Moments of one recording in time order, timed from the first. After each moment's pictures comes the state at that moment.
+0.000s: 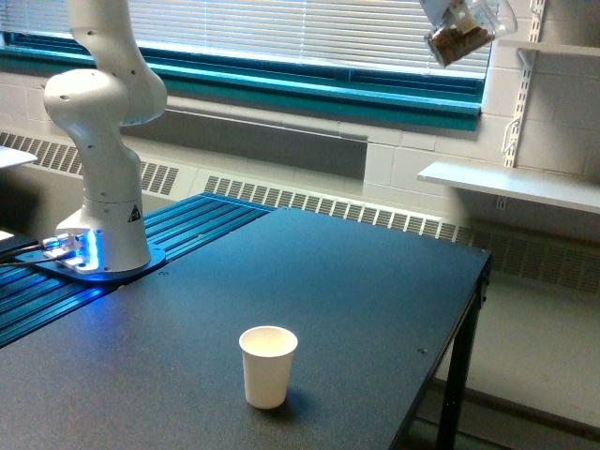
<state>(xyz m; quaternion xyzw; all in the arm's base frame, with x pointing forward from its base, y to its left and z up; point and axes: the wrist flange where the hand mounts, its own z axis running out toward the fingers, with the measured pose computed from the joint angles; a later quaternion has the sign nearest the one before) 0.555 0.133 0.590 -0.92 0.18 -0.33 0.09</state>
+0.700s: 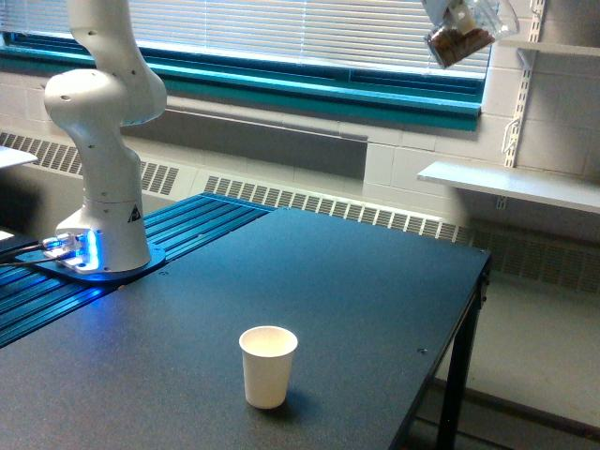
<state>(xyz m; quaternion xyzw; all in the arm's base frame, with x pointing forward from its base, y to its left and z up) 0.560 0.110 0.587 -0.92 0.20 -0.33 0.08</state>
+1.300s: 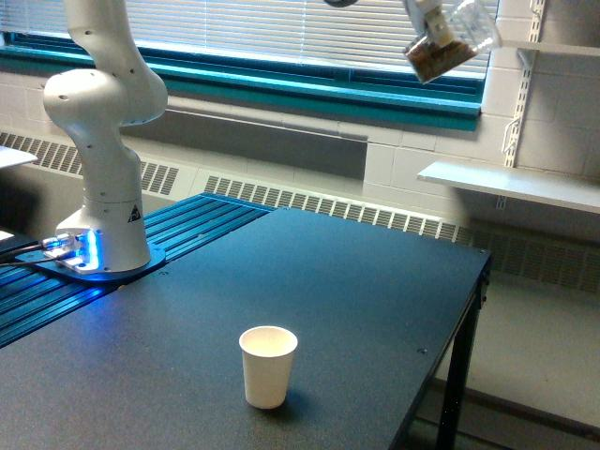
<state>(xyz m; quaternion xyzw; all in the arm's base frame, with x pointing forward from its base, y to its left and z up) 0.546 0.046 0.564 -0.91 0.24 -0.33 0.05</state>
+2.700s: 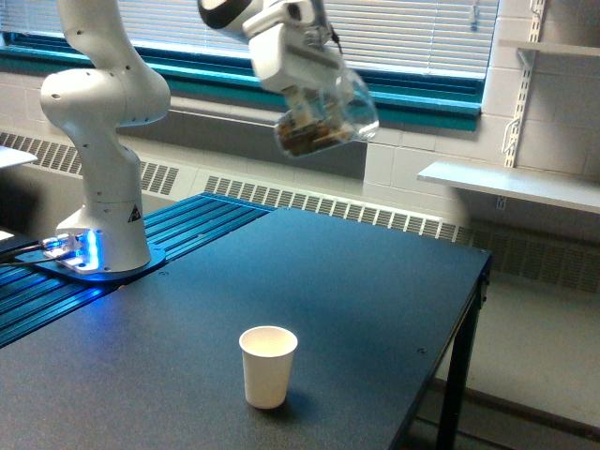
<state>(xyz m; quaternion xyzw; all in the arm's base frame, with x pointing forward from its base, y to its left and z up) 0.450 -0.116 0.461 -0.87 0.42 -0.26 -0.01</state>
